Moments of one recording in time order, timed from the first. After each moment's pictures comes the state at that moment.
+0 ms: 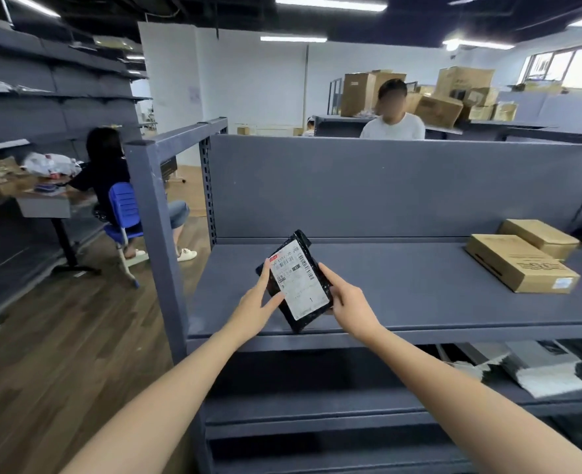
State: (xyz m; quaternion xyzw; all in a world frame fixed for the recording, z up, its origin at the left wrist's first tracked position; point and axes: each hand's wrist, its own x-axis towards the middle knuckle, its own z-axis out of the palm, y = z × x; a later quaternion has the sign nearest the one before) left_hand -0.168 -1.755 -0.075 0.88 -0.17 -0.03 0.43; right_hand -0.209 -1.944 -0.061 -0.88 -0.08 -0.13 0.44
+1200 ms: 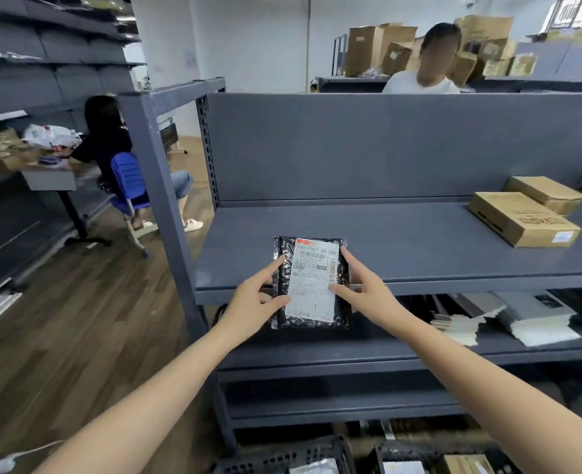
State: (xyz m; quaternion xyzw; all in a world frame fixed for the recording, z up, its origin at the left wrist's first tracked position) left_hand -0.246 -1.742 -0.093 0.83 -0.17 -0.01 0.54; right_hand -0.271 -1.965 -0.084 -0.86 -0.04 -0.05 0.51
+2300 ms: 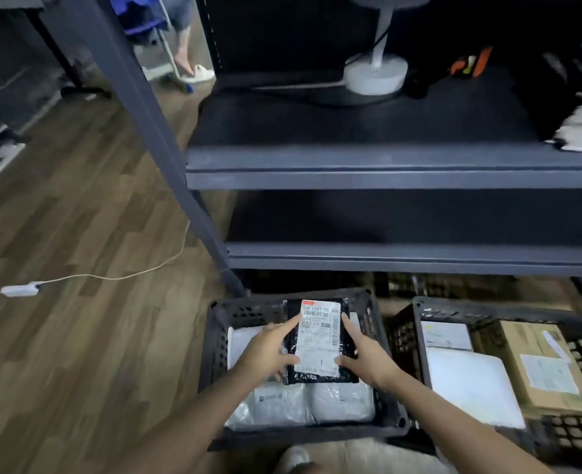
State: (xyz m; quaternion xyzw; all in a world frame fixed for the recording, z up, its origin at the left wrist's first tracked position) left_hand -0.350 -1.748 -0.603 0.90 -0.05 -0.29 0.32; right_hand -0.375 -1.955 -0.591 -0.88 0.04 0.31 0.36
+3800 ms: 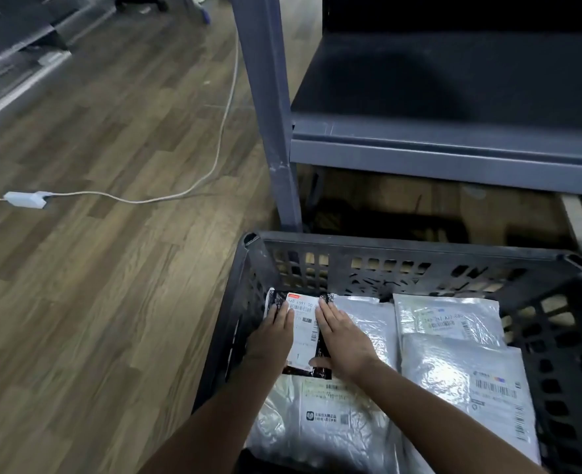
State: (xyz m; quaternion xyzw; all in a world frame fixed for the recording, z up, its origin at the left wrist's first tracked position) left_hand -0.305 -1.628 -0.977 0.96 -0.06 -0.27 -0.05; right_hand -0.285 -1.786 -0.980 -0.93 -0.26 0.25 0.08
